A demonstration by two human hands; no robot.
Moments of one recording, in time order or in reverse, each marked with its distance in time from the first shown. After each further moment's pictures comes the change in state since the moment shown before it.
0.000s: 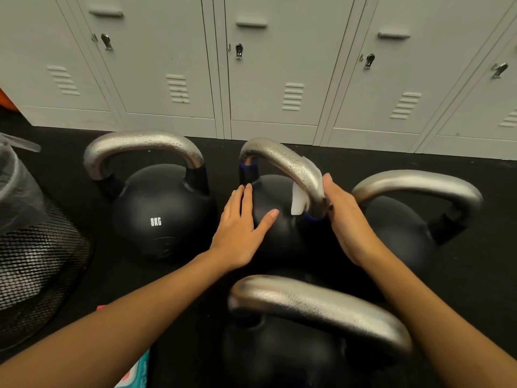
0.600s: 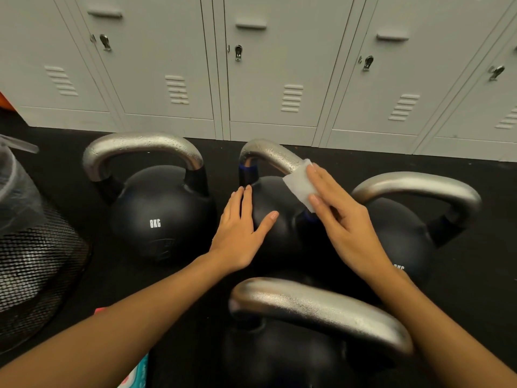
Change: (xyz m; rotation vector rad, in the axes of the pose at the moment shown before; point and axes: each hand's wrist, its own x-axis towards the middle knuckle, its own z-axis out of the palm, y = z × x) left_hand 0.000 -0.001 0.001 -0.005 0.006 0.006; right_hand -0.023 -0.006 0.000 -0.398 0.035 -0.436
